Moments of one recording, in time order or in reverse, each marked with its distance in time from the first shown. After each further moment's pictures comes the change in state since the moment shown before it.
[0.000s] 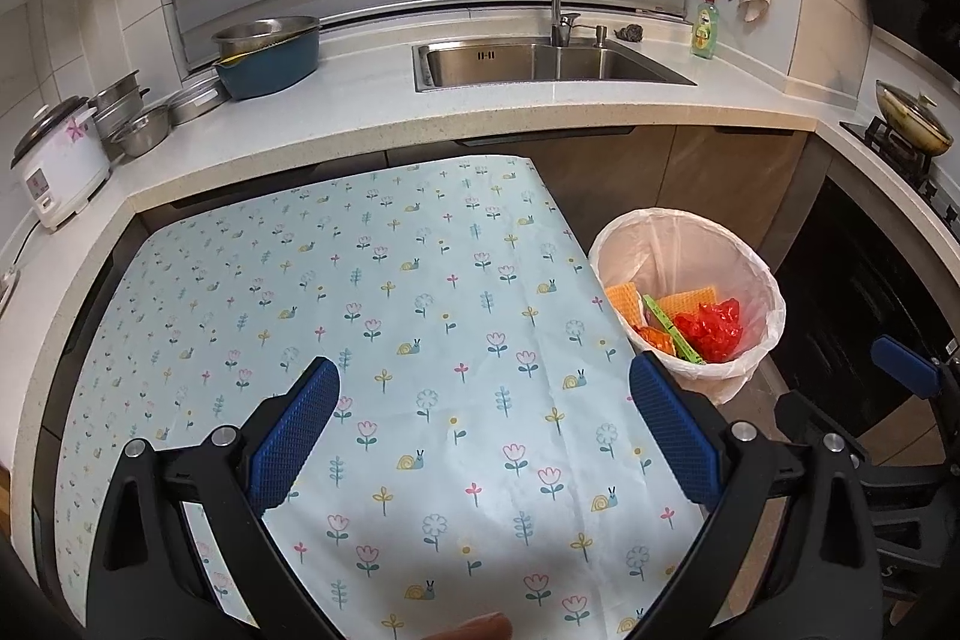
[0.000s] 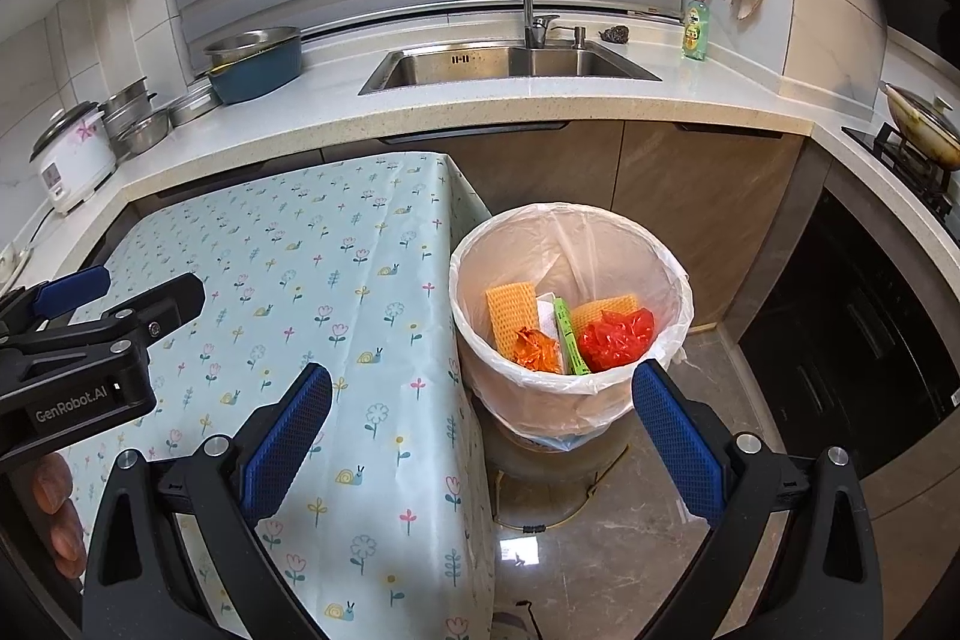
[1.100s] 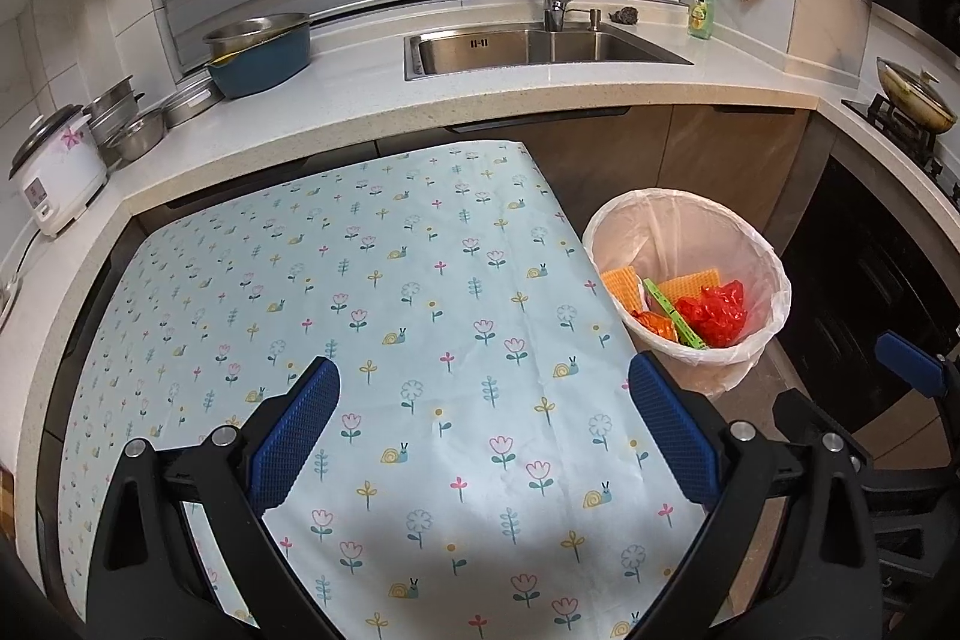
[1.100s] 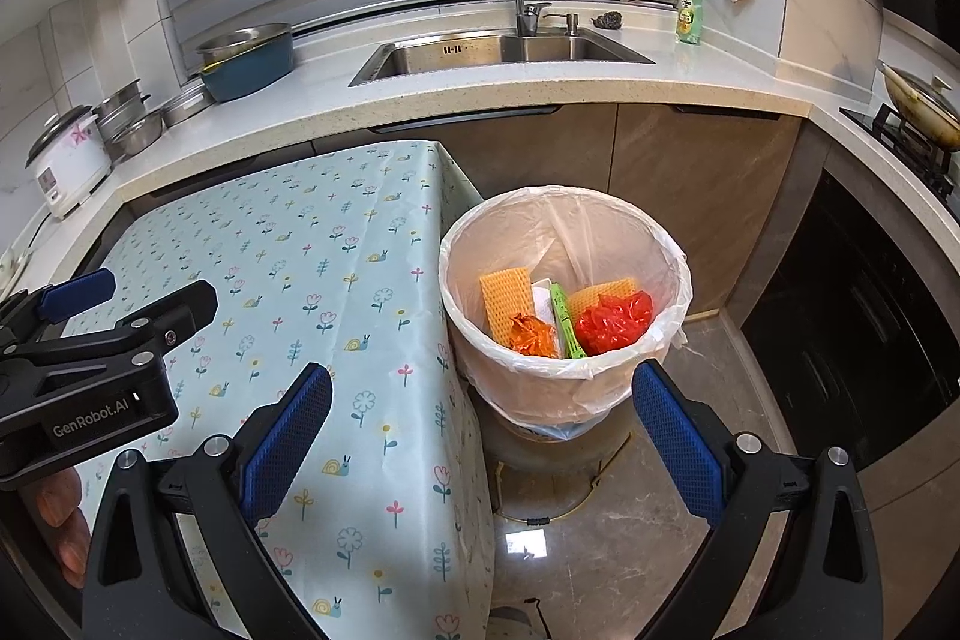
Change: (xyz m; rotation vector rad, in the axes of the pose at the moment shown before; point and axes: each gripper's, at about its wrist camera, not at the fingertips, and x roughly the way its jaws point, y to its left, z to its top) left arm 0.010 -0.017 -0.005 0.029 0.023 0.019; right arm 0.012 -0.011 -0.008 0.022 0.016 0.007
